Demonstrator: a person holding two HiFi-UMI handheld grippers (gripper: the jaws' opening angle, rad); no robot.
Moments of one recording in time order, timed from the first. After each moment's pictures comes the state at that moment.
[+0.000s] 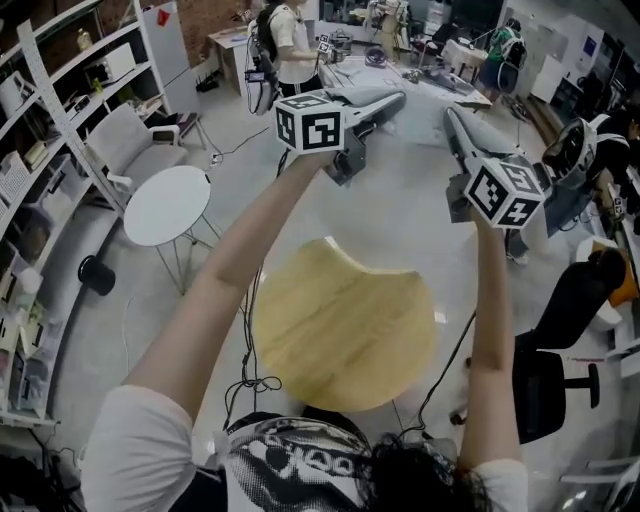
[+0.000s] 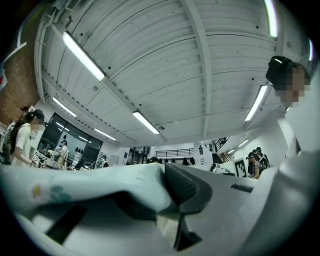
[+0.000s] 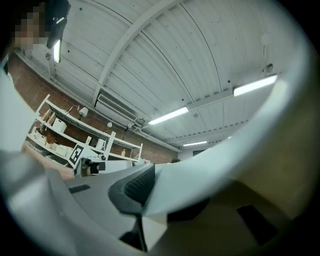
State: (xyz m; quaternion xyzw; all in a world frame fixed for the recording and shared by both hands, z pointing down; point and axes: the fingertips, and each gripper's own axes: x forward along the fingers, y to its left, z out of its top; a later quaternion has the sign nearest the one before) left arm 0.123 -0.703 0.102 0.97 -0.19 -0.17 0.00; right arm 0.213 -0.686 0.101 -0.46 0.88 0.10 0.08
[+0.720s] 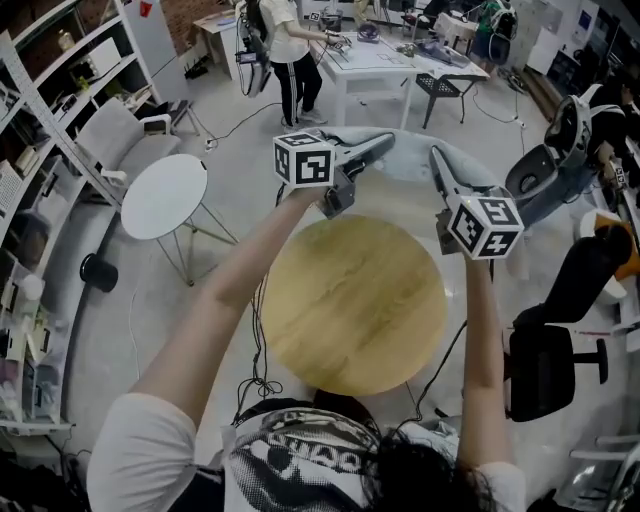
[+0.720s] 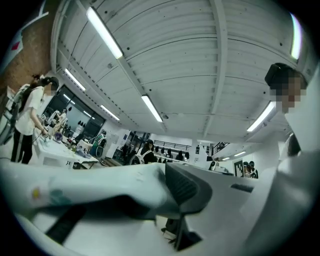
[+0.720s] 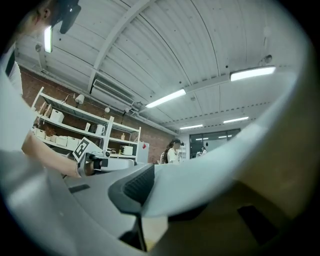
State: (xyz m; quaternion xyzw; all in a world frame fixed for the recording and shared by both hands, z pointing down) left arm 0.125 -0.686 0.234 0.97 -0.16 -0.13 0.12; right arm 0.209 -0.660 0.224 -0.49 0.87 0.04 0.00
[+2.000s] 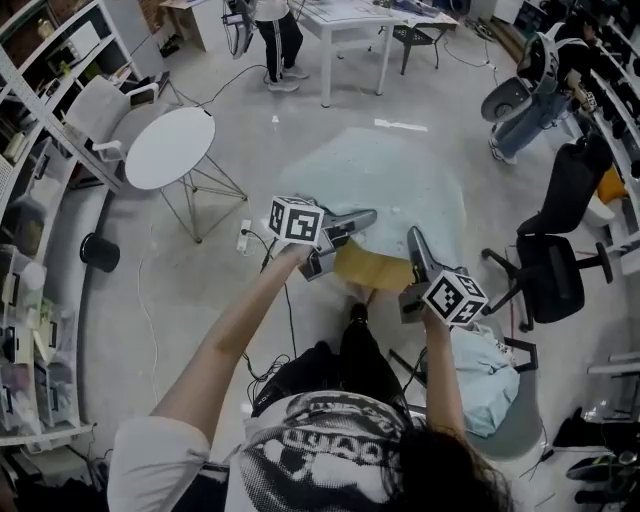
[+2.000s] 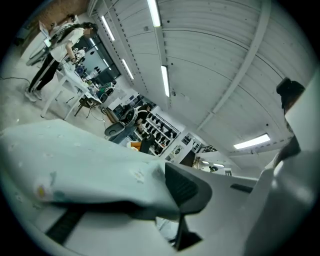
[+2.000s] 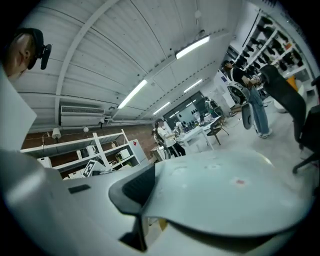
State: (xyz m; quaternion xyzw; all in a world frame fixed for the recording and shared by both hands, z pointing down) left arm 0.025 -0.349 0.452 0.93 -0.07 -0.02 0.36; right arm 0.110 -0.305 0.444 -0.55 0.79 -0.25 0.10
